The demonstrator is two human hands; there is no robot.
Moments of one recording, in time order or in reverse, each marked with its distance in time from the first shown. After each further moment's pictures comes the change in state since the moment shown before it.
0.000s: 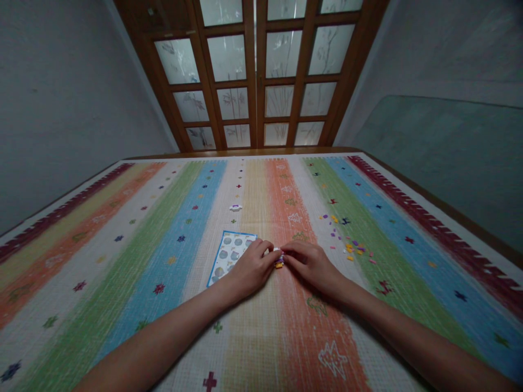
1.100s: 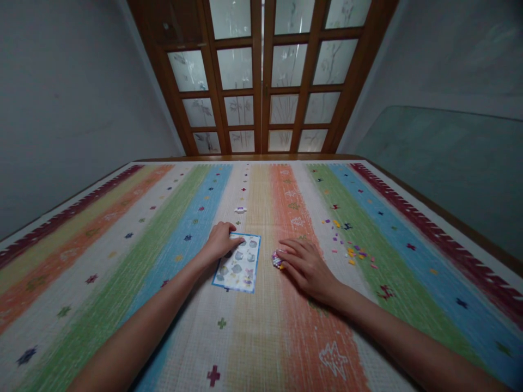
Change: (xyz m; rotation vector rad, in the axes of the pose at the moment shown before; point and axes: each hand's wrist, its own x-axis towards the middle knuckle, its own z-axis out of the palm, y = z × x) left_hand -0.003 -0.082 -0.038 0.009 -0.165 -0.812; right_hand -0.007 0.006 0.009 -0.432 0.143 -0.444
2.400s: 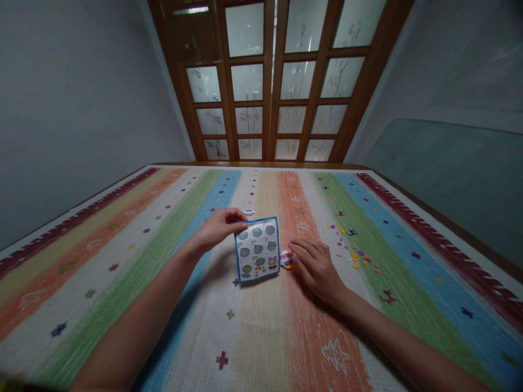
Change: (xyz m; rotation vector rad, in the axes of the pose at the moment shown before) left_hand -0.031 0.038 -0.078 -0.813 -0.135 0.074; right_hand 0.005 -0.005 -0.004 0.064 0.143 0.143
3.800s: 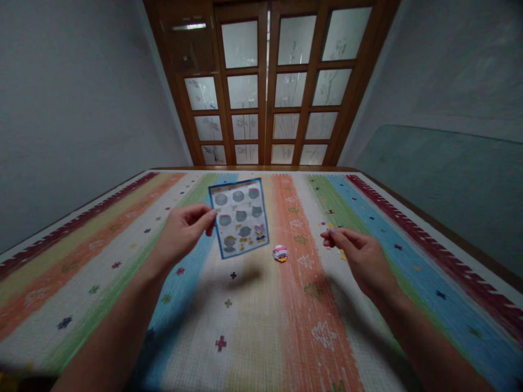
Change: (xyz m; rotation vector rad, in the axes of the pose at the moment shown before) left_hand -0.069 0.041 -0.016 0.248 0.389 0.250; right_hand 0.028 -0.030 -0.088 0.561 0.196 0.650
